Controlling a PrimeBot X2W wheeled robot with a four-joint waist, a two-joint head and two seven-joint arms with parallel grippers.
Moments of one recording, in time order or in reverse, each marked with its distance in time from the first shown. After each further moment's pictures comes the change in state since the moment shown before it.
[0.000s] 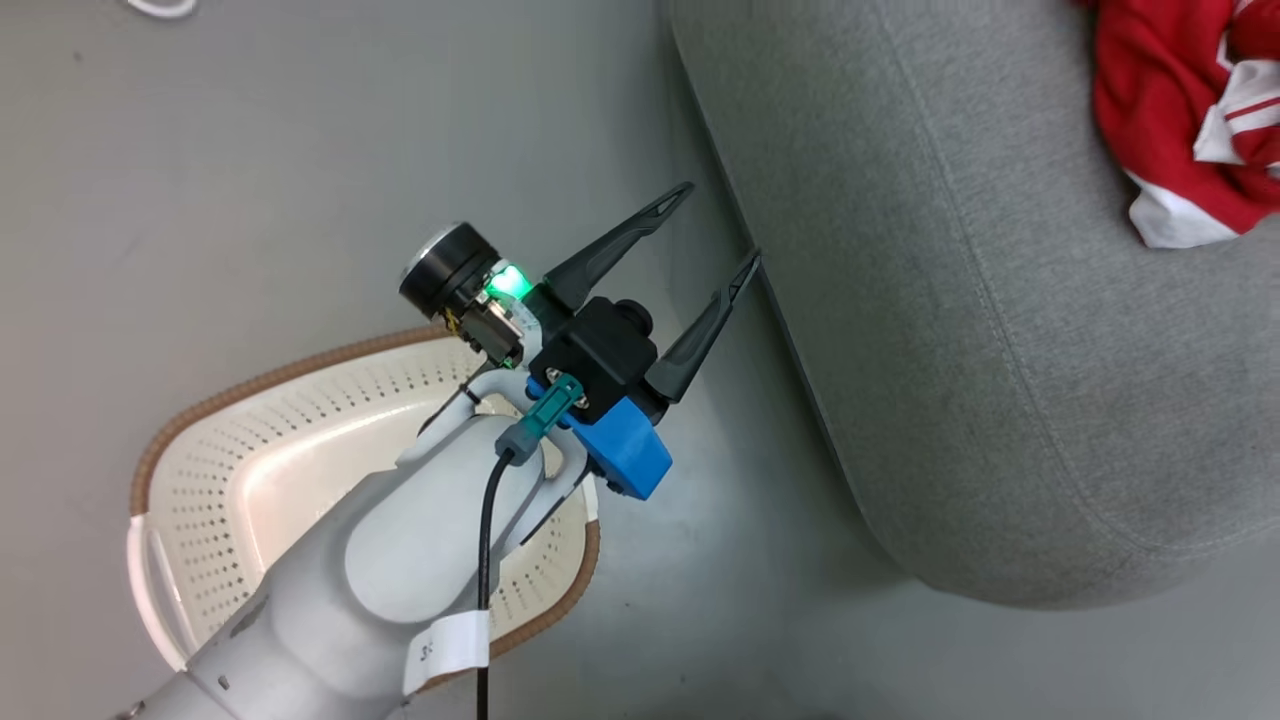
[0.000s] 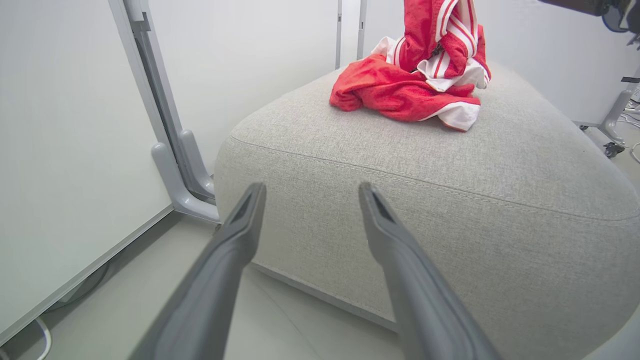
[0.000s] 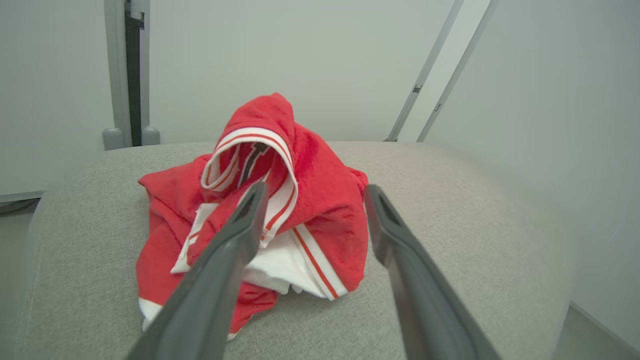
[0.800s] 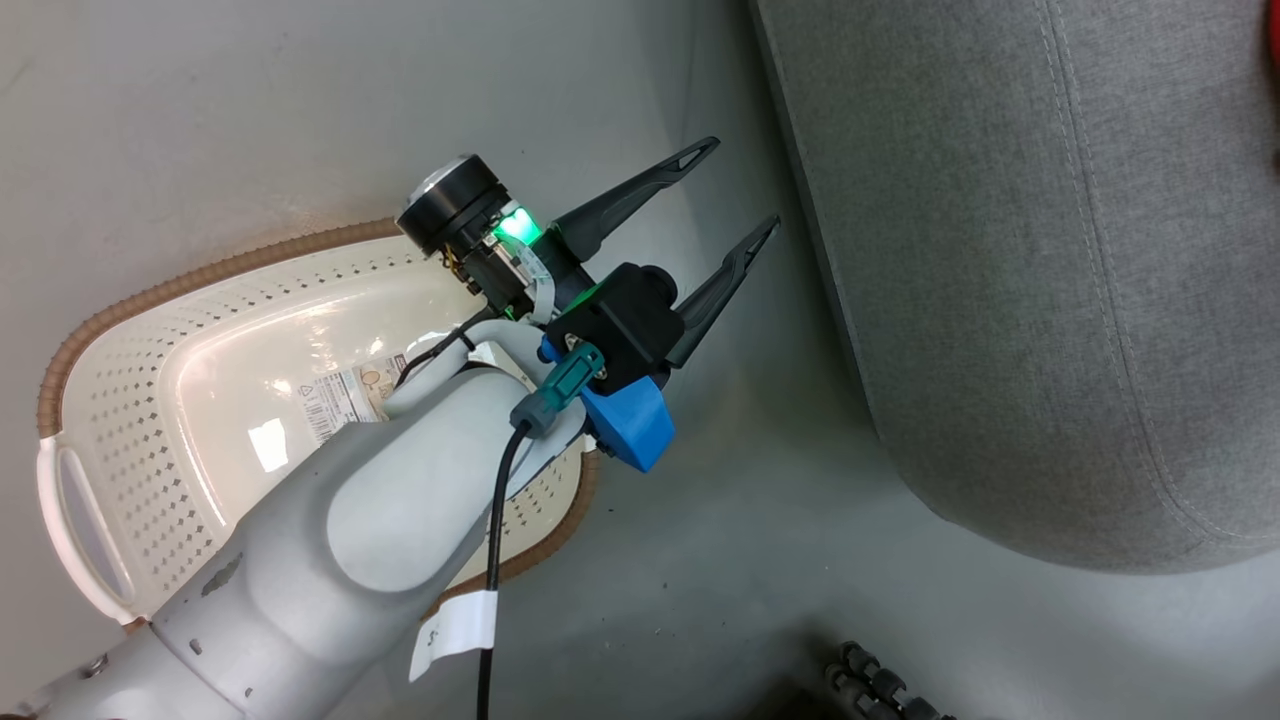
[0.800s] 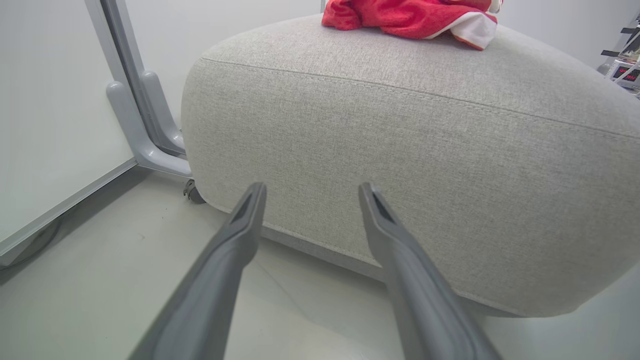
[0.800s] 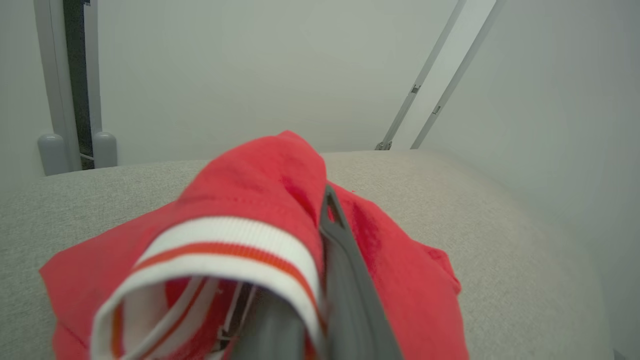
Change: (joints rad) left arm -0.077 0.036 -0.025 -0.053 0.067 -0.037 0.054; right arm -0.512 -0.058 -0.112 0.326 -0.153 0.000 0.005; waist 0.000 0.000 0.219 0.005
